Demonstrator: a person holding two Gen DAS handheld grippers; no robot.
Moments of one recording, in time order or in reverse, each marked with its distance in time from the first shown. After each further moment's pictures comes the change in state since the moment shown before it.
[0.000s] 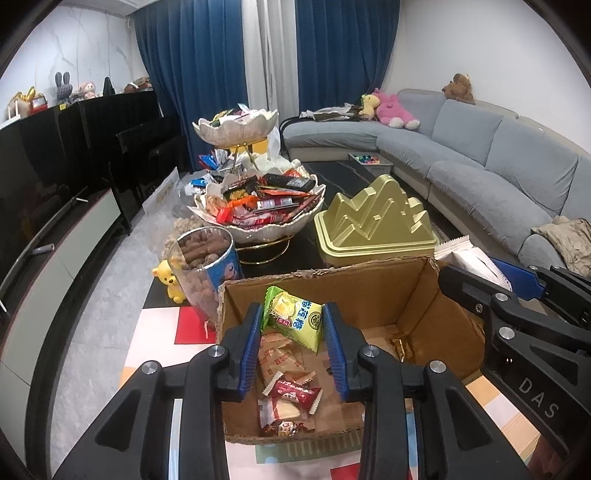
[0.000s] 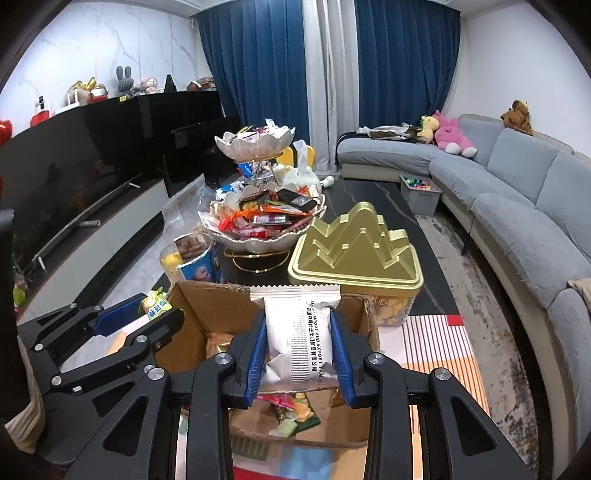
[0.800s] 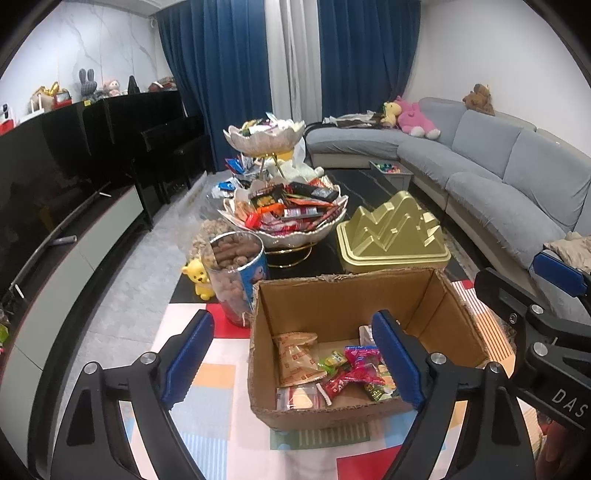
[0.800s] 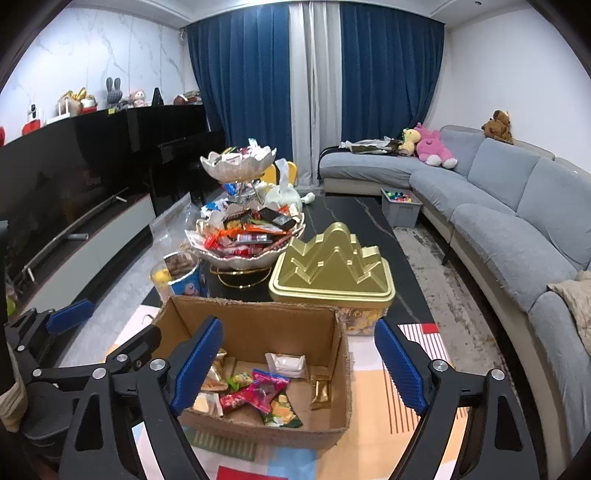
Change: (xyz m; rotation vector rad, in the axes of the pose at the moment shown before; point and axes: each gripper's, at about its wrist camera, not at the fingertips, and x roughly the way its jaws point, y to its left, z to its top) left arm -0.039 0.009 0.004 -0.046 -0.023 0.078; right arm -0.045 -0.010 0.007 0.023 -0.071 -0.077
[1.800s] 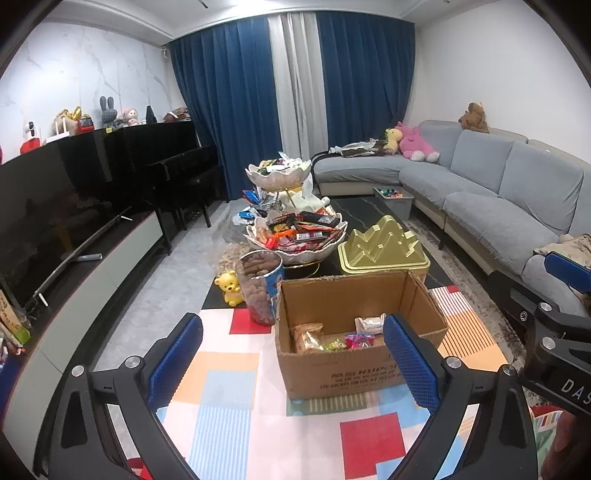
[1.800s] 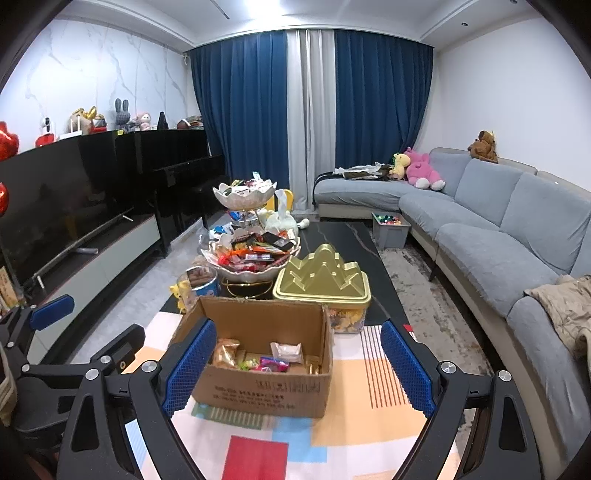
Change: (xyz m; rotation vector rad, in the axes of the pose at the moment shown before) left arm -0.115 0.001 -0.030 0.011 -0.115 0.051; right arm -0.110 0.004 -0.023 -0.007 -0.097 -0.014
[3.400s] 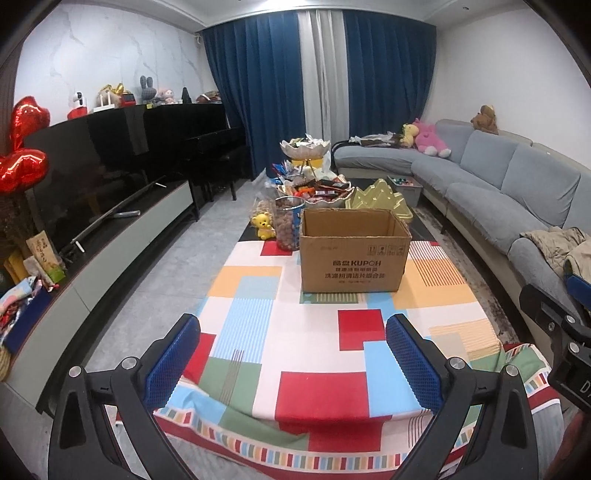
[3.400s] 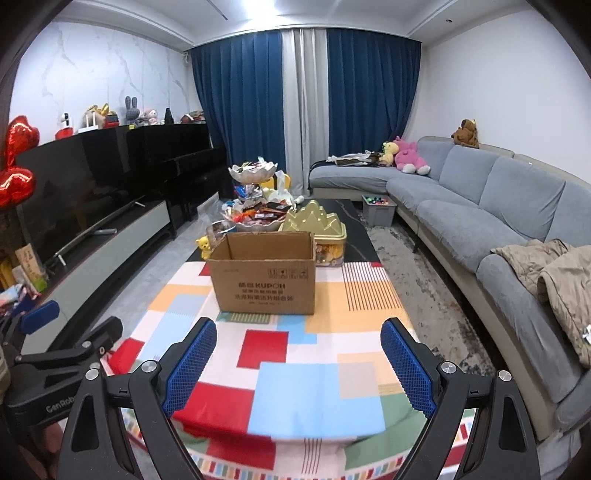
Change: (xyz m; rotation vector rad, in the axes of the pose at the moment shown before) left arm -0.200 0.002 -0.130 -0.083 0.052 0.064; right arm -0.202 -0.009 -0.109 0.022 0.051 -0.001
